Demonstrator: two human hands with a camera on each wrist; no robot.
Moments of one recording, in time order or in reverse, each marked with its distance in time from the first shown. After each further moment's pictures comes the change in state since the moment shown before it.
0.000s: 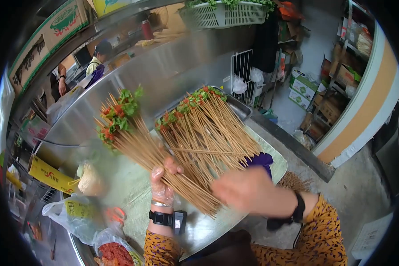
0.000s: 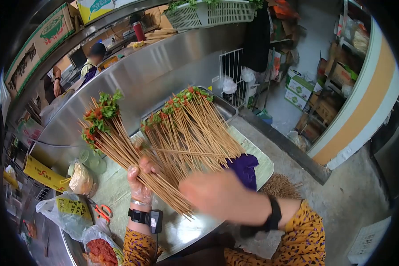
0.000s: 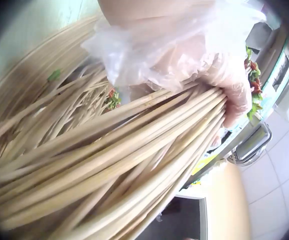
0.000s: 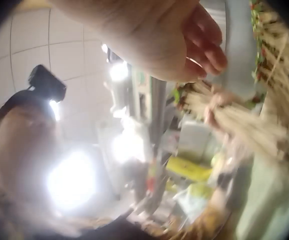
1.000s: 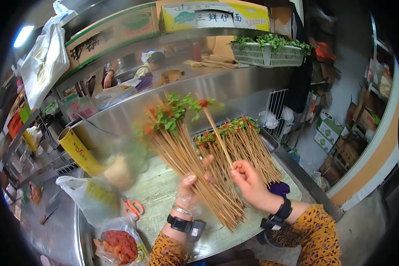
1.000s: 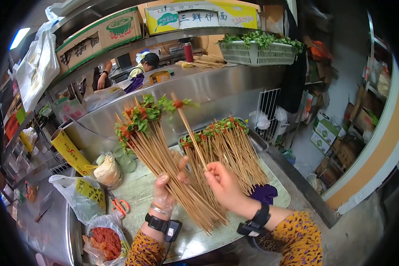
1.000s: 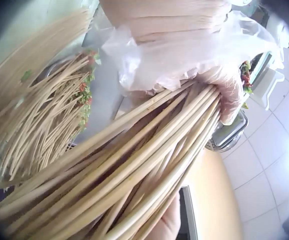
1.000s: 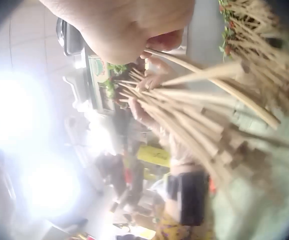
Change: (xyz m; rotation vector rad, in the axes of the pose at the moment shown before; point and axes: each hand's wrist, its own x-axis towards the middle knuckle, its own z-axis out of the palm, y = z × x) left_hand -0.019 0.025 0.048 0.093 -0.079 0.067; right_hand 0.052 0.007 0.064 1.096 0.339 0.409
